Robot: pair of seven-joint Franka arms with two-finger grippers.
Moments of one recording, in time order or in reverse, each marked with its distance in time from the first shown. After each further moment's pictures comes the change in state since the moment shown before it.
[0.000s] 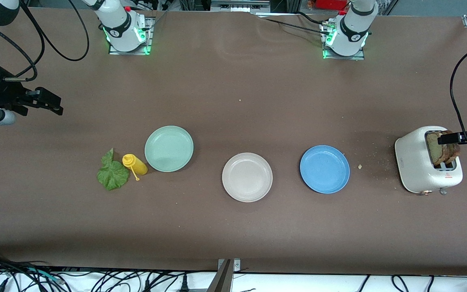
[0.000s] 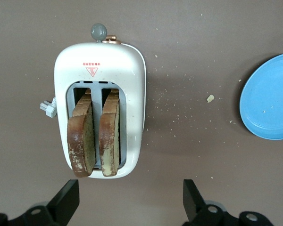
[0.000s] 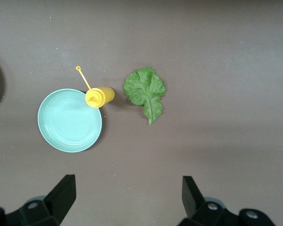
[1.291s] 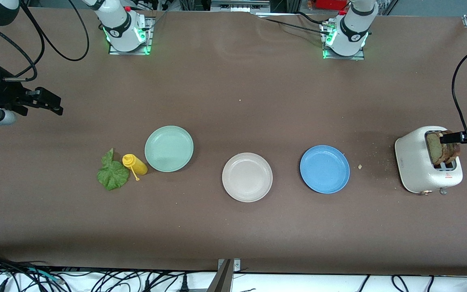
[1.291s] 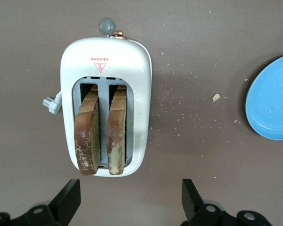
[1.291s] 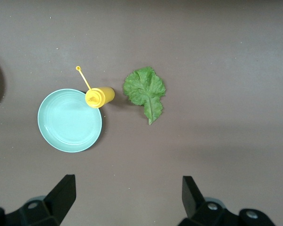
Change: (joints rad) left arm 0.024 -0.001 0.001 -0.022 0.000 0.015 0.001; right arm 0.000 0.000 0.000 0.000 0.000 0.000 0.000
